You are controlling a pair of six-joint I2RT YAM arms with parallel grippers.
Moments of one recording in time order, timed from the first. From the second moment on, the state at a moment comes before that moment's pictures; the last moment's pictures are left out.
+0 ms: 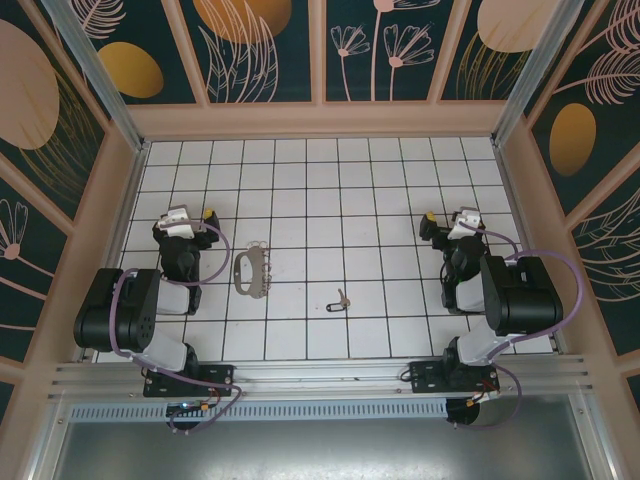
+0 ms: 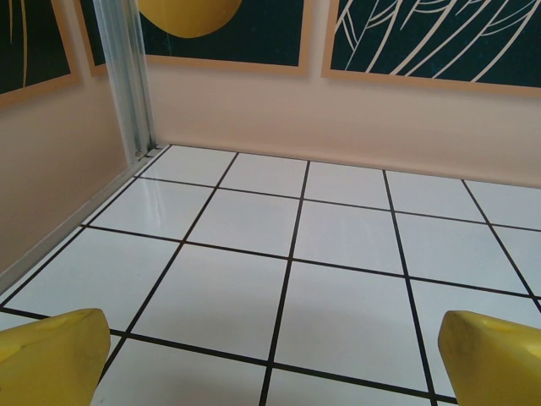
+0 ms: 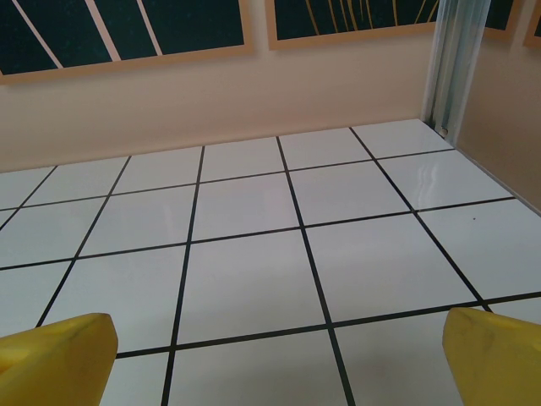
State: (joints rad) left arm -0.03 1.54 0.24 1.19 -0.19 -0.10; right arm -0.01 1.58 0.21 1.25 0.04 0.08
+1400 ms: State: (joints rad) left arm -0.03 1.54 0.24 1.19 -0.19 -0.10; right arm -0.01 1.58 0.21 1.24 0.01 0.10
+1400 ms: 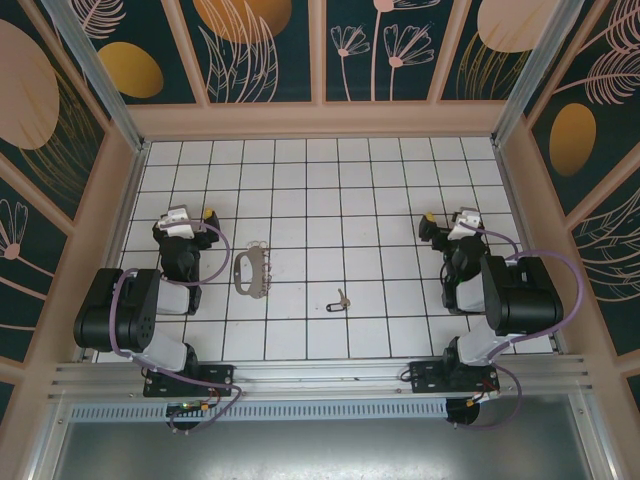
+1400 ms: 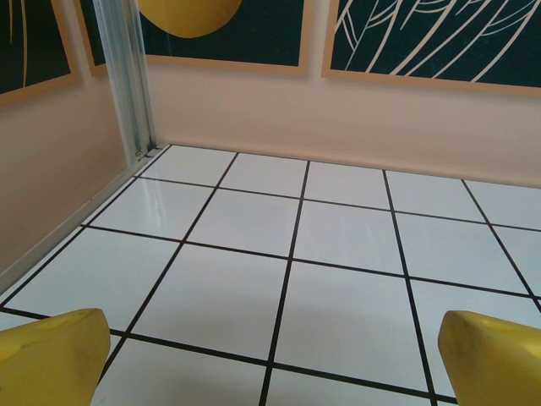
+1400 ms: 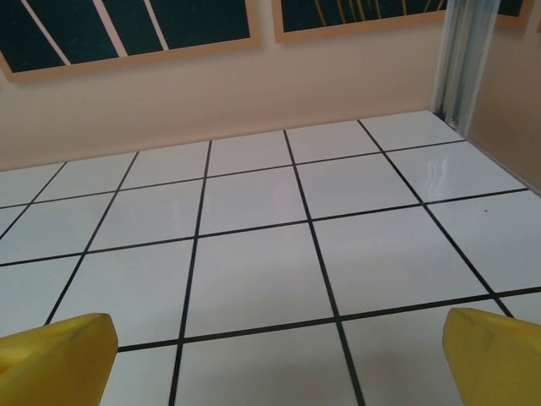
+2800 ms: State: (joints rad) left arm -0.37 1.06 0.58 -0.28 0.14 -0.54; right arm 0.45 0.97 0.39 0.29 -0.35 0.22
